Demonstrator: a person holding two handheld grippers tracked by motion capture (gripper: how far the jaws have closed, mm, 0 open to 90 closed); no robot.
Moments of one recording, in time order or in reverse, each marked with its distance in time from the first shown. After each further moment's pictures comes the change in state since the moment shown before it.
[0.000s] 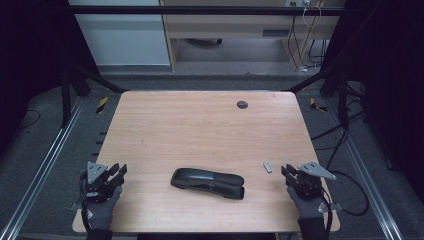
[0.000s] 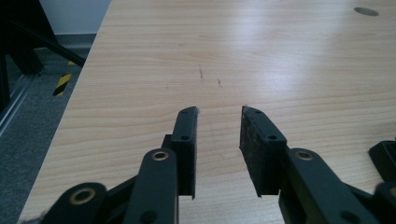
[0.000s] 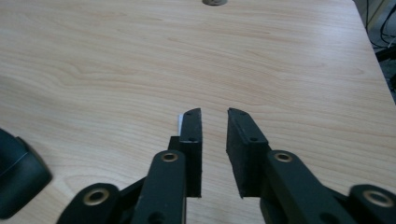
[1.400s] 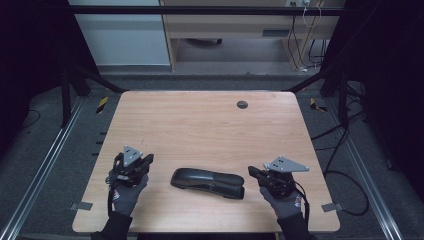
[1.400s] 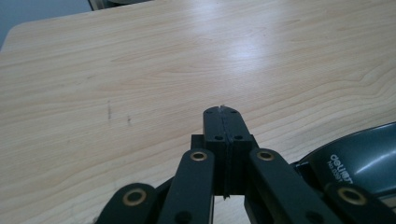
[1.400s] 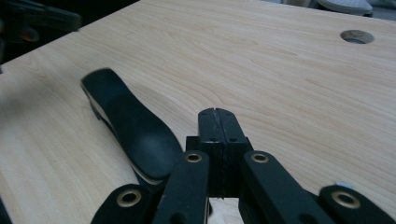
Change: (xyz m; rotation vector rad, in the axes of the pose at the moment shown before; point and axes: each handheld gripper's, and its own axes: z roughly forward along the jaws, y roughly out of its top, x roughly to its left) left arm -0.073 0.043 0.037 0.069 -0.176 0.187; right arm 0.078 0.045 -0.004 -0.003 0.355 -0.111
